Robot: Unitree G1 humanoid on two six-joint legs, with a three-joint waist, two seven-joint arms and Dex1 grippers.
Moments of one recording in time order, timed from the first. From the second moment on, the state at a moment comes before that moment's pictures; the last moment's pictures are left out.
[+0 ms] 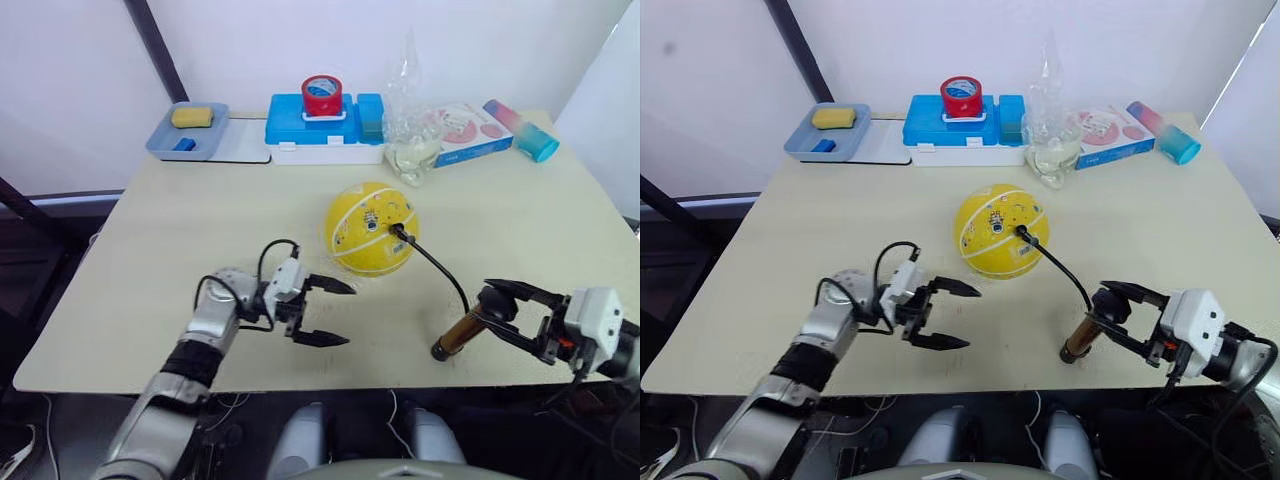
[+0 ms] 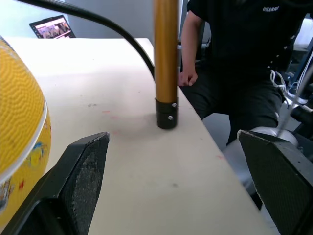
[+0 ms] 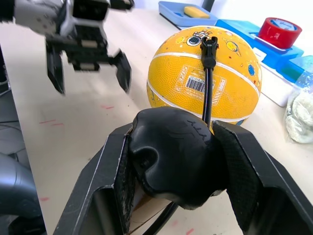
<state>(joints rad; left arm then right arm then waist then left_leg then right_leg) -0.42 0.49 -0.21 0.37 -0.38 -0.12 -1.57 0.35 -0.75 -0.33 -0.50 0.51 0.02 0.94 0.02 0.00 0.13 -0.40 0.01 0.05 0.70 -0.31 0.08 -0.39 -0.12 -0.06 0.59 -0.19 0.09</state>
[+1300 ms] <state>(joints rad) -0.27 0.68 -0.04 -0.04 -0.55 0.16 -1.51 -0.31 -1.09 0.11 -0.13 0.09 -0.46 1.38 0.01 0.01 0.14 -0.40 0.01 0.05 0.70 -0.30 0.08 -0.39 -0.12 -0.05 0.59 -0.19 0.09</state>
